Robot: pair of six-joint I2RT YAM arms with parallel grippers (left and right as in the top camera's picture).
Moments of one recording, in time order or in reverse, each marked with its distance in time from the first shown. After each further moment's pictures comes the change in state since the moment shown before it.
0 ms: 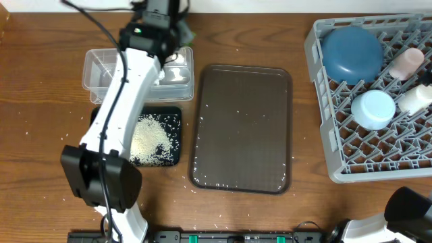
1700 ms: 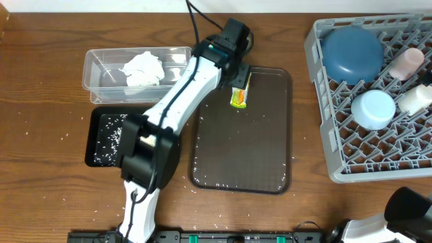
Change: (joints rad) left arm -0.286 0.257 -0.003 0.015 0.195 0.679; right arm 0.000 0.000 0.000 0.000 0.000 0.000
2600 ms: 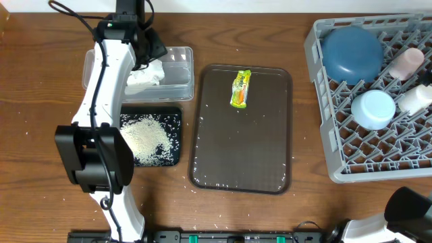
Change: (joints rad) left arm 0.451 -0.149 0.000 -0.085 0.017 -0.310; right arm 0.000 0.000 0.000 0.000 0.000 0.000
